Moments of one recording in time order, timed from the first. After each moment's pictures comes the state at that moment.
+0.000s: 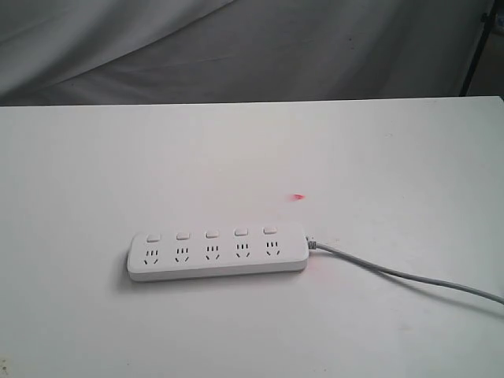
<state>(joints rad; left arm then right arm) 0.21 0.00 -0.01 0.00 0.26 -0.02 0.01 0.00 0.00 -0.04 0.34 -0.02</state>
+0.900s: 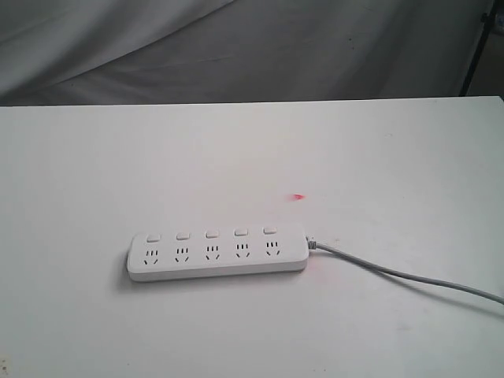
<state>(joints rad) 0.21 0.20 -0.47 -0.10 0.45 -0.02 0.01 0.00 0.00 -0.04 0.34 -0.02</state>
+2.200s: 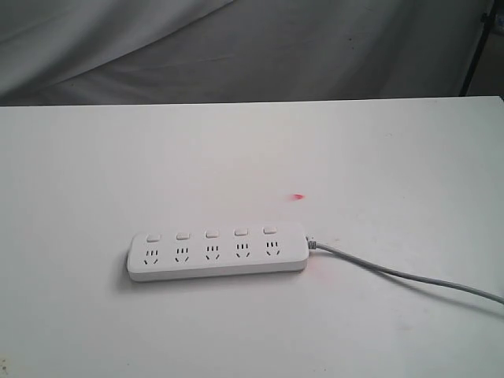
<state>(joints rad) 0.21 0.74 -0.76 -1.11 0.53 1.27 0.01 0.00 0.00 -0.04 0.34 -0.02</state>
